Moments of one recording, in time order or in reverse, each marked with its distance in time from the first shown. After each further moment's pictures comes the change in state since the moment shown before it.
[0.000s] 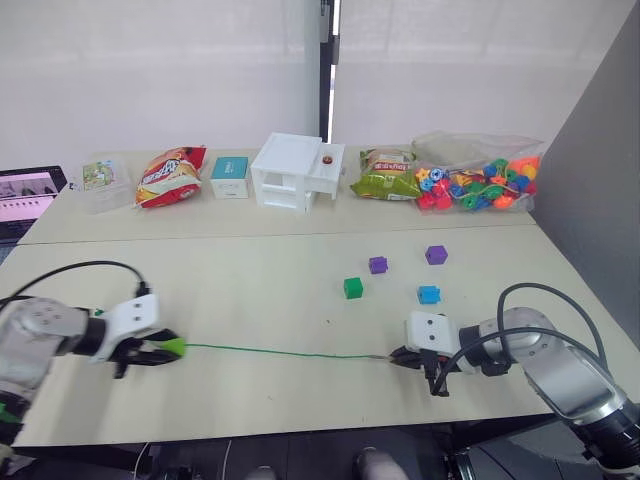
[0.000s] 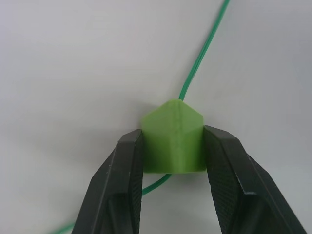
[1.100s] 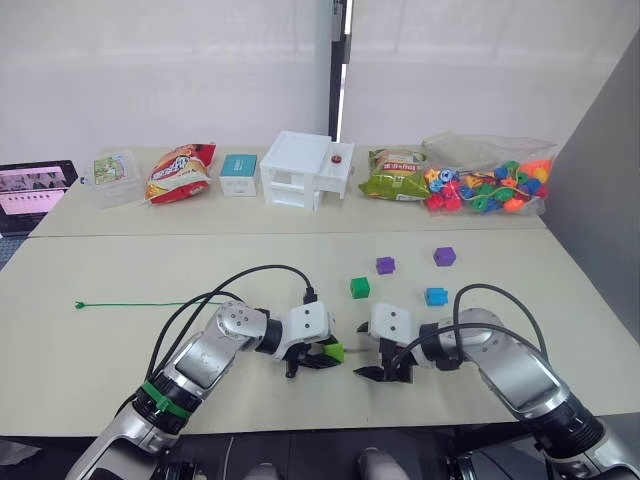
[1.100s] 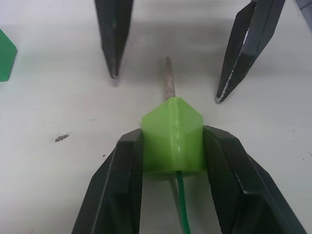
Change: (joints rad) left arm -0.266 -0.634 -0.468 -0.547 0.066 0.464 0.220; right arm -0.090 0.209 0.112 0.042 -0.050 0.094 -0.116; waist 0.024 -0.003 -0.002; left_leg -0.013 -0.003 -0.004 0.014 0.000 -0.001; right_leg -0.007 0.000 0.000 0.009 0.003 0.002
